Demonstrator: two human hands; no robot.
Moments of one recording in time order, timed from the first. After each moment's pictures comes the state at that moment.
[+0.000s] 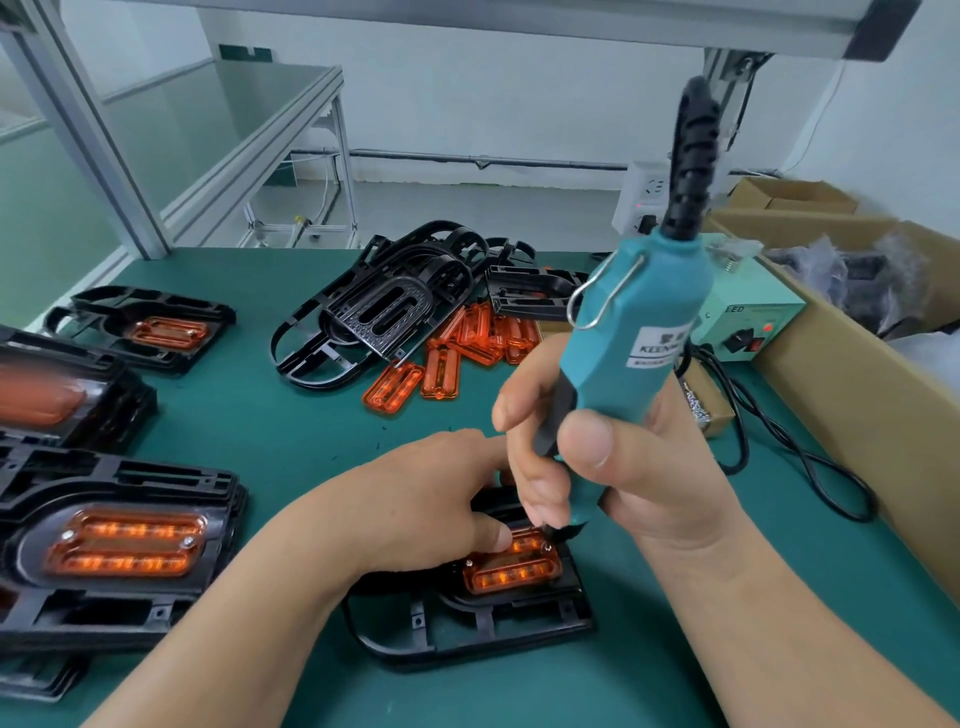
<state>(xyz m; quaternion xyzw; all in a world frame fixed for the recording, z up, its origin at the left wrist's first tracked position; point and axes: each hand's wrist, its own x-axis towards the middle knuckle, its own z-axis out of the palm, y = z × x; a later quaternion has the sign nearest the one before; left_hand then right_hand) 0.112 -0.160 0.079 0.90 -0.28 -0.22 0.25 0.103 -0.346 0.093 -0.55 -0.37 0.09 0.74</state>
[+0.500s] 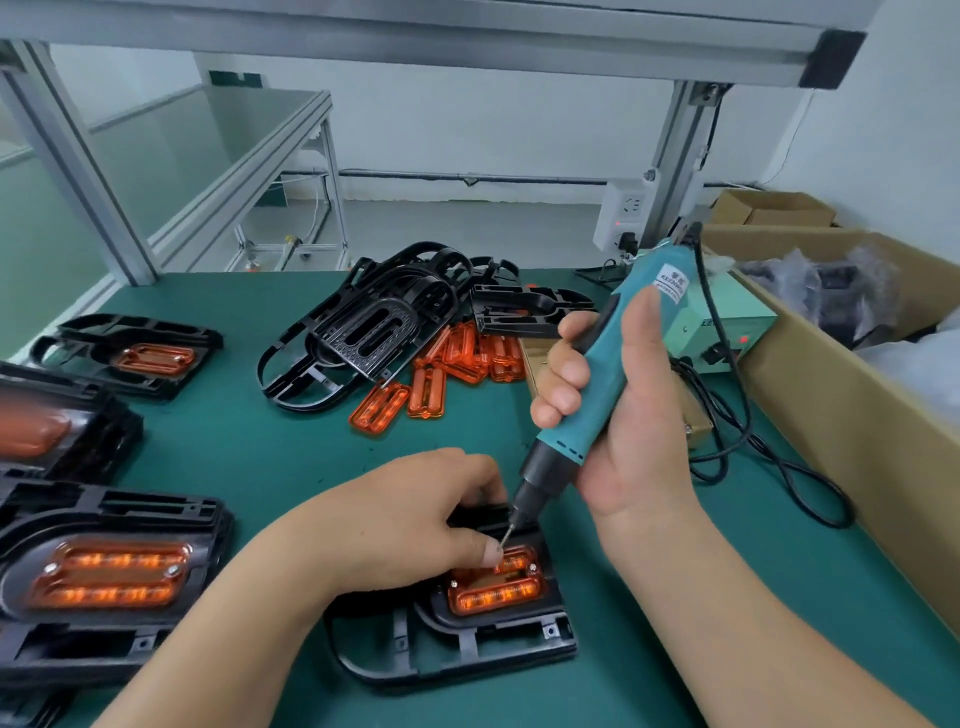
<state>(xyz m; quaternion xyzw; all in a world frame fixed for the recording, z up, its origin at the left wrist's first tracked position) 0.117 -0.156 0.076 0.91 -0.27 -0.21 0.24 0.127 -0.348 0.086 -0.38 -0.11 0.00 0.92</state>
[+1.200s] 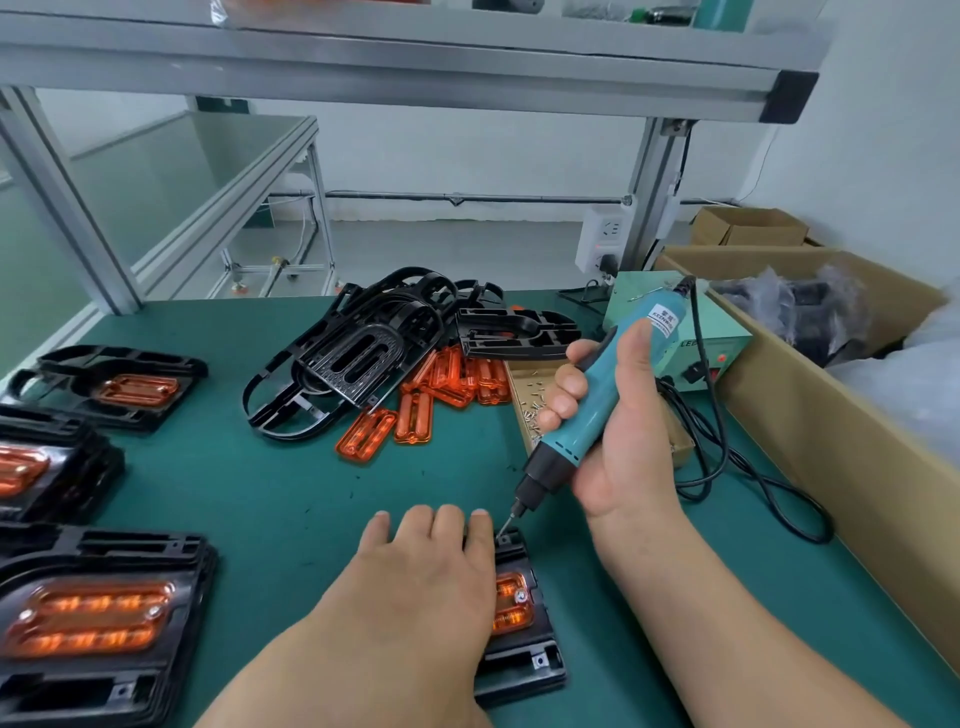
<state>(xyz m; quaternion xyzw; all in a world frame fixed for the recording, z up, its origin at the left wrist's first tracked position) 0.069 -0.192 0.091 0.94 -0.25 -0.21 -0.12 0.149 -0.362 0.074 -0.35 0.00 -0.07 0.93</state>
